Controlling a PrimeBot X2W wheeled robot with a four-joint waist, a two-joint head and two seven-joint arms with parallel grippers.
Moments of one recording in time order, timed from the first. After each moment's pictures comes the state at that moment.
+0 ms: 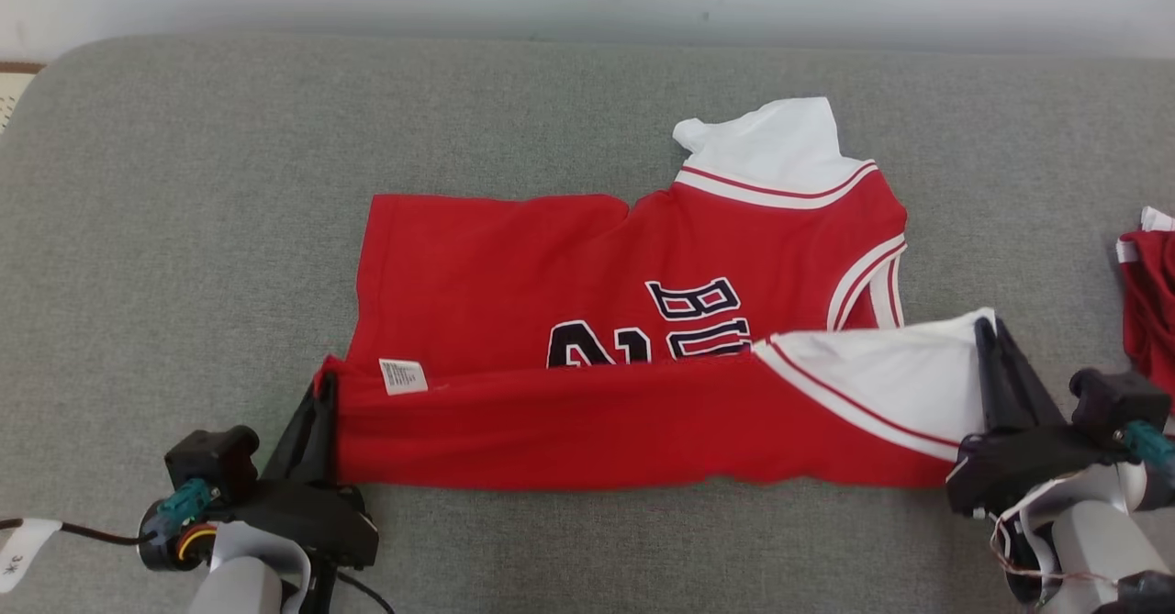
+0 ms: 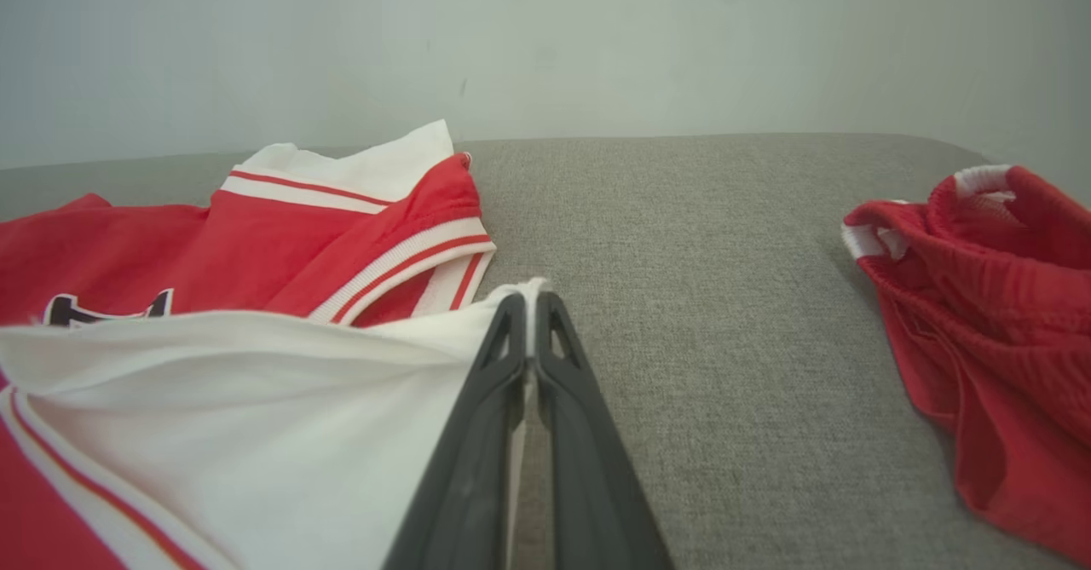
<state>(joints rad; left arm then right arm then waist) -0.47 0.05 -0.01 0.59 -0.20 -0.10 -0.26 -0.36 -0.28 0.15 0.48 0.24 0.13 -0.26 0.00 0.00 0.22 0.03</state>
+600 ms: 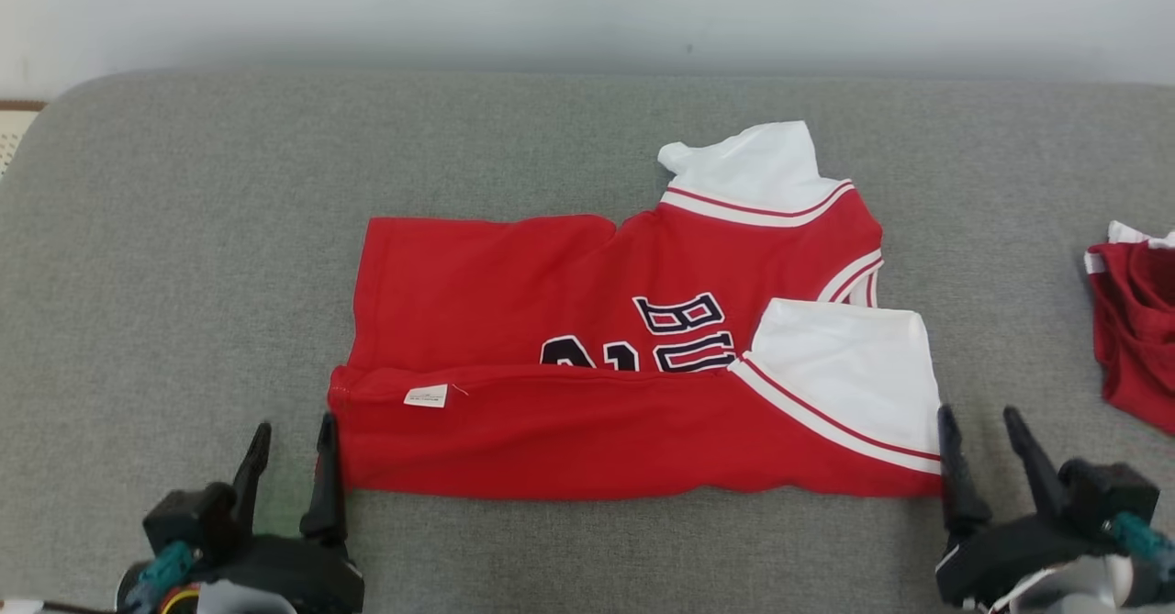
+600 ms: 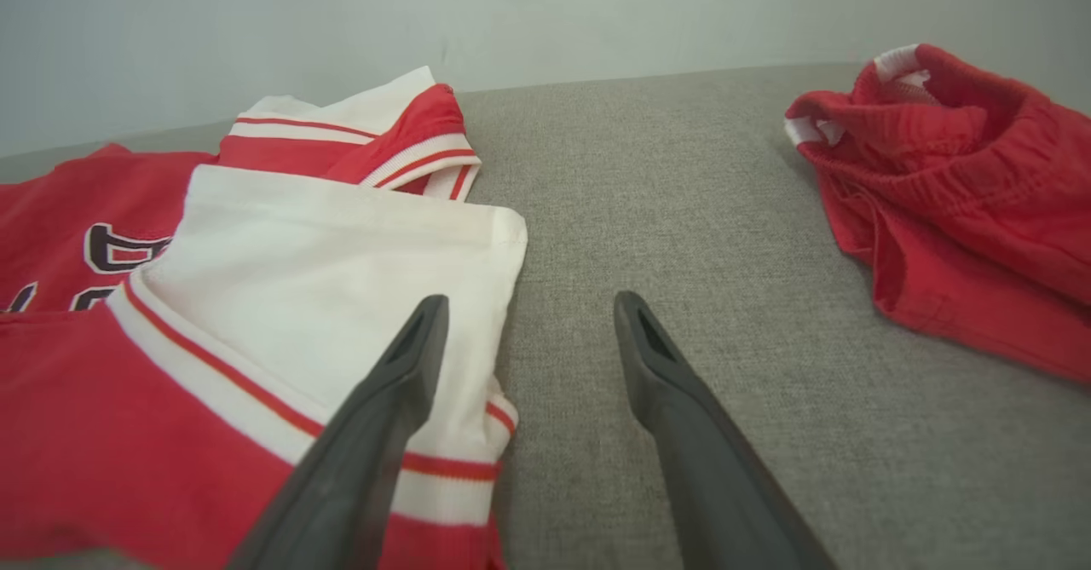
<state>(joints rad) -0.35 0.05 0.02 0.45 -0.21 -0.04 -0.26 -0.22 -0.24 0.12 0.41 0.26 0.13 -0.26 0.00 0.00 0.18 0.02</state>
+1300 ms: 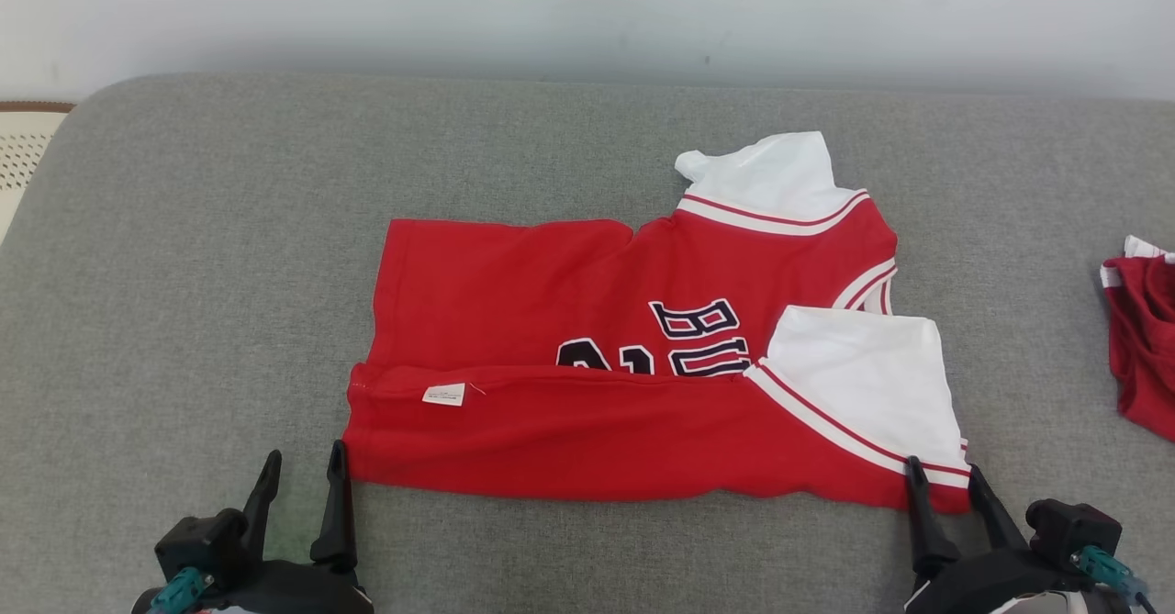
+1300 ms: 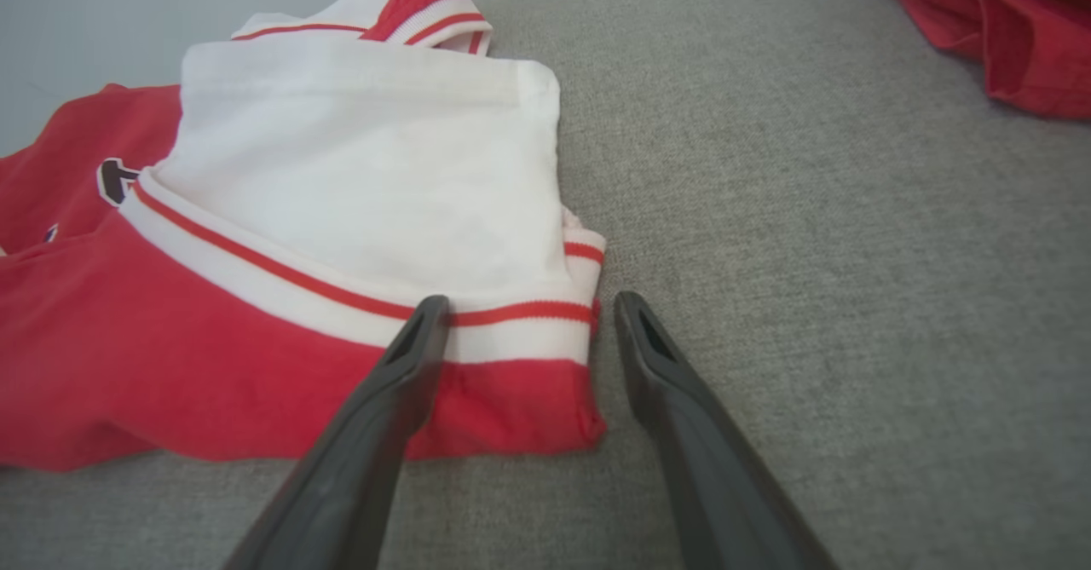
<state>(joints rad) -0.29 0.05 -0.01 0.42 -0.24 -0.02 -0.26 -0.19 -0.20 0.18 0.52 0.39 0.13 -0.26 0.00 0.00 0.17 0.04</state>
